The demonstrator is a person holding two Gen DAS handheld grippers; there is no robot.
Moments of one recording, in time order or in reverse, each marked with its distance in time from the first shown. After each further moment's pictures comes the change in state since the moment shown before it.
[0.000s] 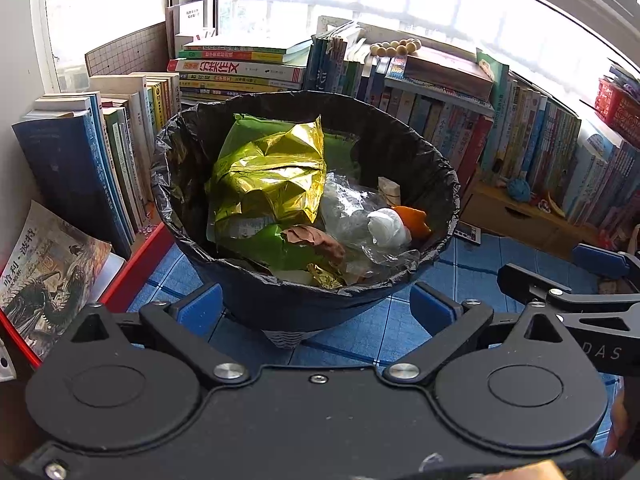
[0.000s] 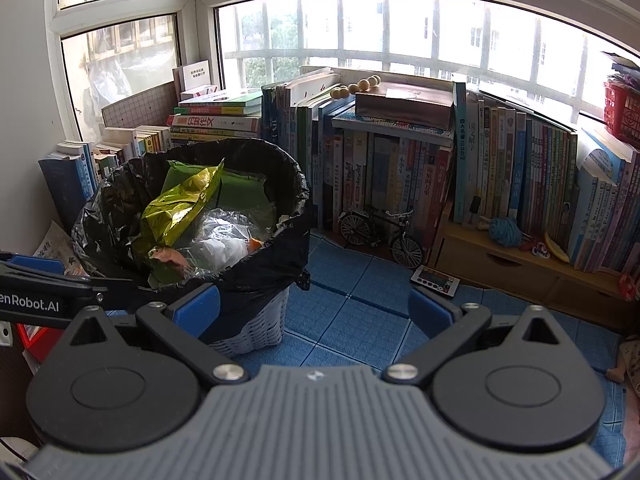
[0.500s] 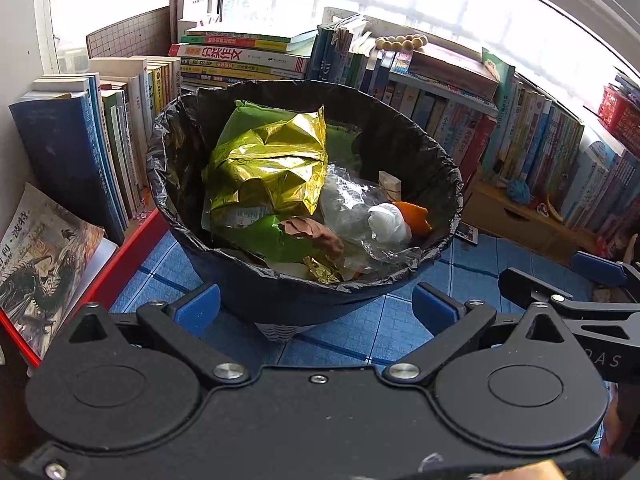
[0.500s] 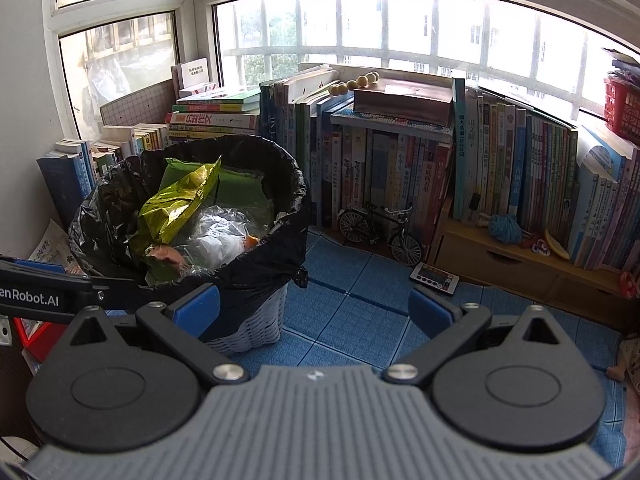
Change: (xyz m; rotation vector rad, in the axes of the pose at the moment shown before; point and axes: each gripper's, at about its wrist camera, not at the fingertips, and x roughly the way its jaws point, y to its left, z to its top) left arm 0.008 0.005 -0.001 -0.044 0.025 -0.018; right arm 0.003 -0.002 -0.001 0.002 0.006 0.000
